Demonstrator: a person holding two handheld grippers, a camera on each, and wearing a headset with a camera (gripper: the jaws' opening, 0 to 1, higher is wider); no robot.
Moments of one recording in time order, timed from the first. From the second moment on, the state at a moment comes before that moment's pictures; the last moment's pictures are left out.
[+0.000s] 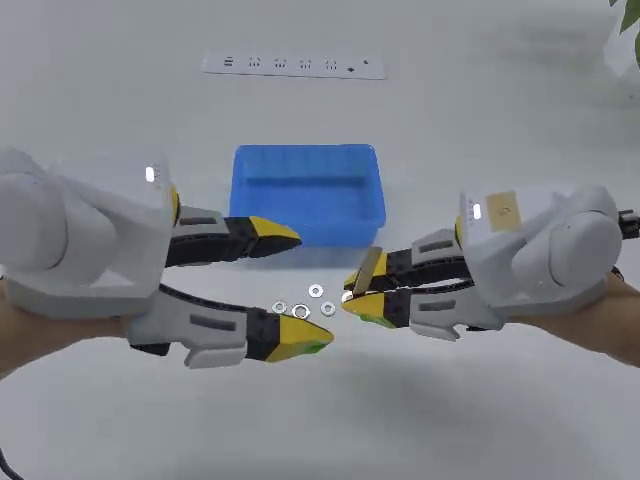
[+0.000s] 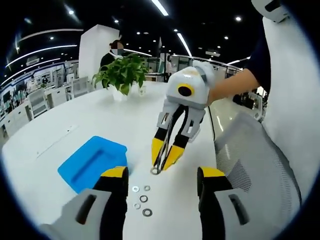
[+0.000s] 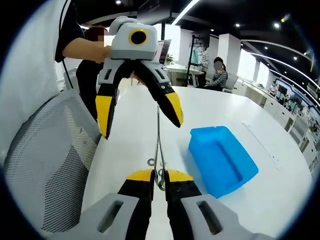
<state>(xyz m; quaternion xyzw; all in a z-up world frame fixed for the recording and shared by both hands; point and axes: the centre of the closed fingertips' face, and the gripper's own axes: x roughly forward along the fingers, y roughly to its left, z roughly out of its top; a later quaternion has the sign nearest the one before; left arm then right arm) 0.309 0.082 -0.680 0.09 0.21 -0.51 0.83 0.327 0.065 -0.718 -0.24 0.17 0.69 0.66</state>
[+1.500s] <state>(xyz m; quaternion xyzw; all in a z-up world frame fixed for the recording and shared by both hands) 0.303 0.168 -0.689 0.02 0.22 -0.38 0.90 0.460 0.136 -0.748 -0.28 0.16 0.68 0.66</state>
